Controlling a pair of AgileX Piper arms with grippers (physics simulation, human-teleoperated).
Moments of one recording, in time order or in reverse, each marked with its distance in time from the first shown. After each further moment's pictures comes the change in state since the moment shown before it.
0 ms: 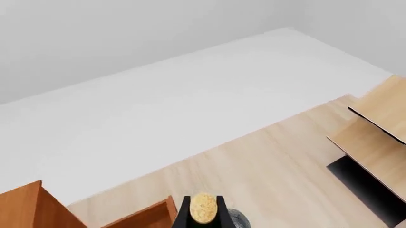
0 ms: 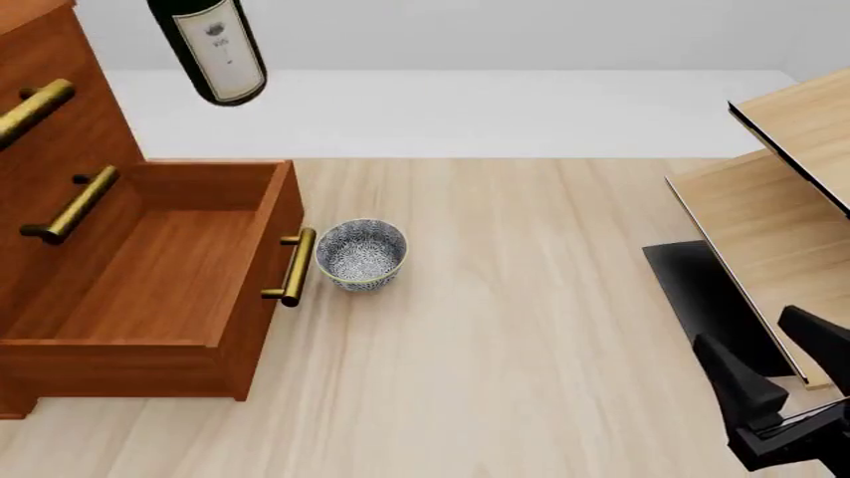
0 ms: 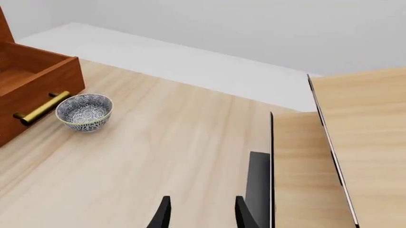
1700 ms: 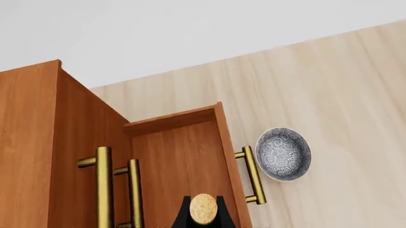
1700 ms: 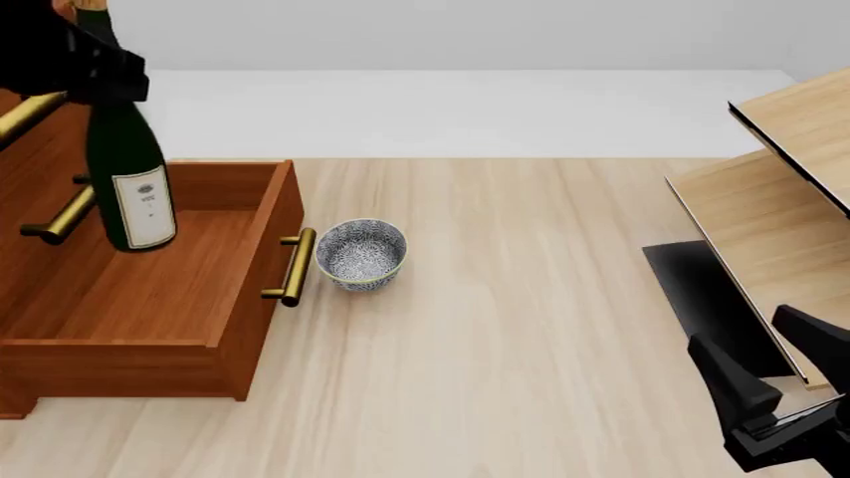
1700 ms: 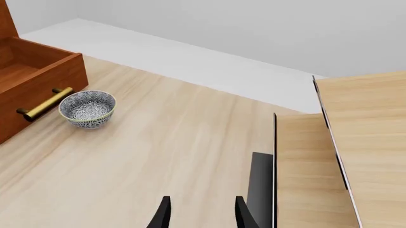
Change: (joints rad) left arm 0.274 0.097 0.141 0.233 0.033; right arm 0.016 0.023 0.000 -0.014 -0.014
